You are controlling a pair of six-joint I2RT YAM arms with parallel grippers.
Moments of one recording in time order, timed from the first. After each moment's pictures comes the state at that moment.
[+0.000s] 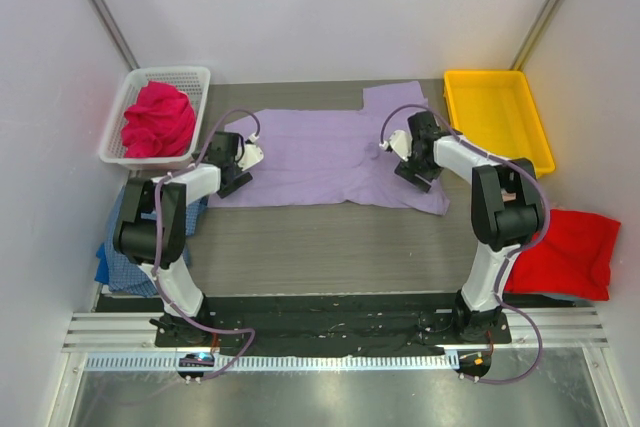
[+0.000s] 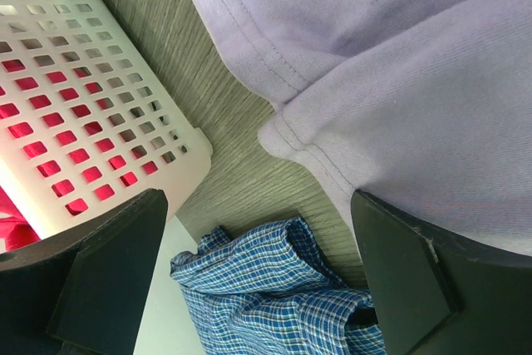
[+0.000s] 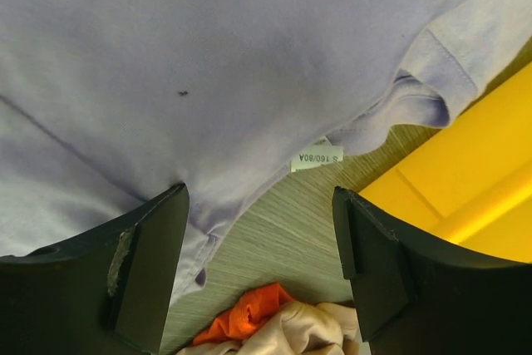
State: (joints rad) left arm -0.17 1.78 0.99 -0.11 -0.37 0.89; right arm 0.20 1.87 1.26 -0.57 0.21 -0.78
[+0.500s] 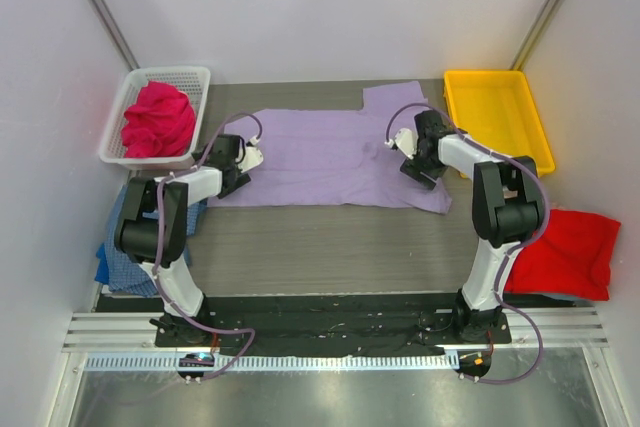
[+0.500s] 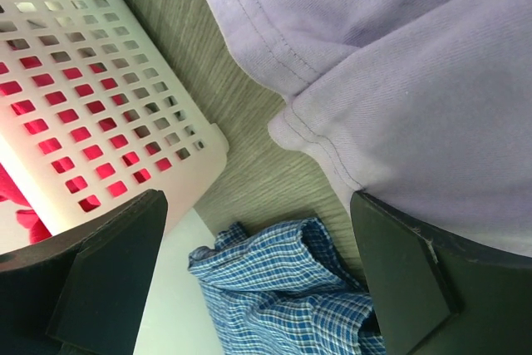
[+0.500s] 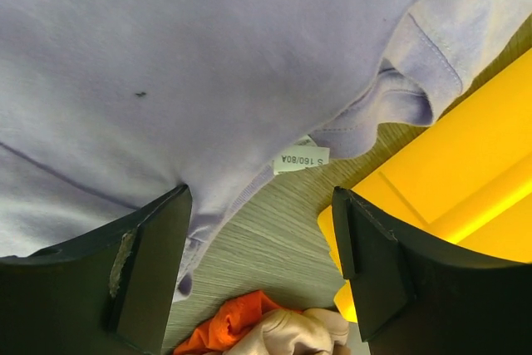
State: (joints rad) left arm -0.17 1.78 0.96 -0.04 -0.42 0.95; right arm 0.16 1.90 1.27 -0.53 0.20 -0.82
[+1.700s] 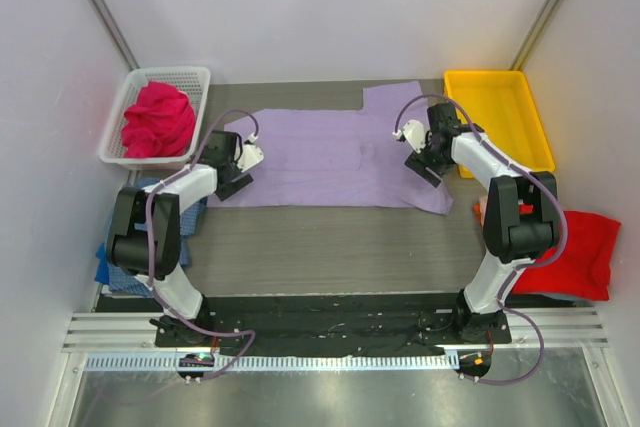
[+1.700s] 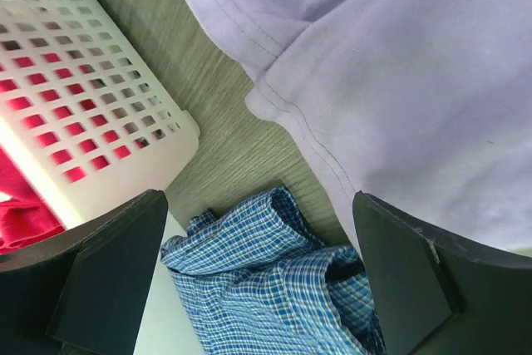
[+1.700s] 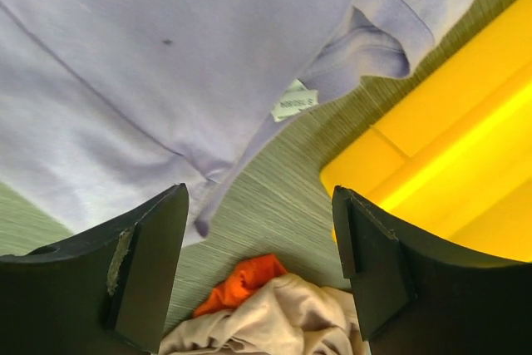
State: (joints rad) left arm -0.18 1.70 0.98 -0.21 -0.33 0.87; right arm 0.12 1.77 1.27 -0.63 0.11 -0.79
